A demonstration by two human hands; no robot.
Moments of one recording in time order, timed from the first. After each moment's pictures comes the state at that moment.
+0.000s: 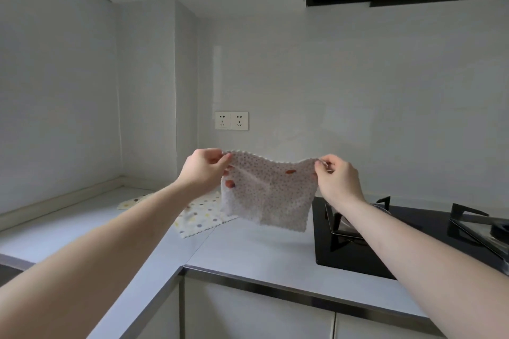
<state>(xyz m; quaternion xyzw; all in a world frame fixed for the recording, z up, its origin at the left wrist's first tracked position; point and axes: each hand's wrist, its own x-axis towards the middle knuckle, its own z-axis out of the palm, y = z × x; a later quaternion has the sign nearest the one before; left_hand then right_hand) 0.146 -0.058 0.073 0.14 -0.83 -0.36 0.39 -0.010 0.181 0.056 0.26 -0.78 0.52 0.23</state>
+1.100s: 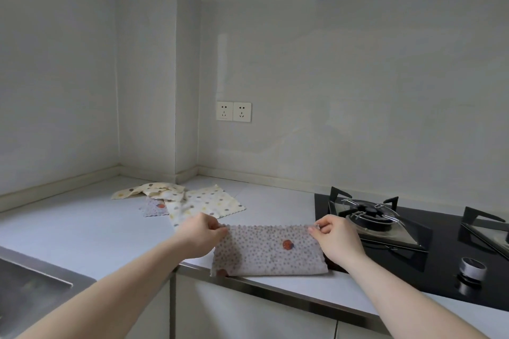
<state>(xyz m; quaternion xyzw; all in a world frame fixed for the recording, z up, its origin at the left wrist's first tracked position) 0.126 -0.075 -0.061 0.25 -0.91 -0.27 0.17 -0.055 0.183 -0.072 0.24 -0.88 0.40 0.09</state>
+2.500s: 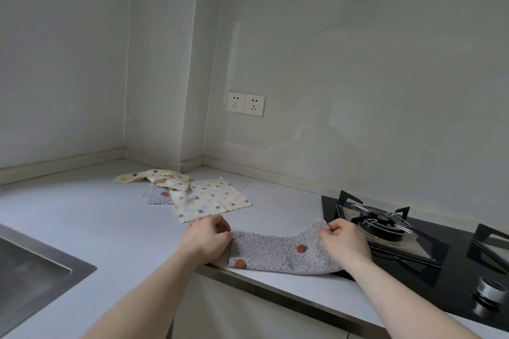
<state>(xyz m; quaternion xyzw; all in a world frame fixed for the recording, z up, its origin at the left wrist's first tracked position) 0.101 -0.104 -0.114 0.25 -0.90 -0.27 0.24 -0.049 0.160 -0.070 0.16 -0.91 0.39 0.07</state>
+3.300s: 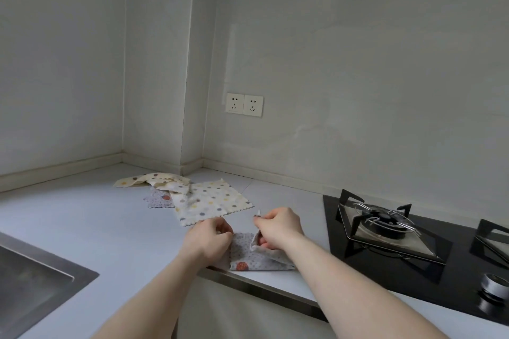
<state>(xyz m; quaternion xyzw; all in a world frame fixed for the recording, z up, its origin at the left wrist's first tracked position) 0.102 -0.104 -0.110 0.26 -0.88 -0.32 0.22 0.026 0.053 -0.044 0.22 -0.86 0.45 -0.07</state>
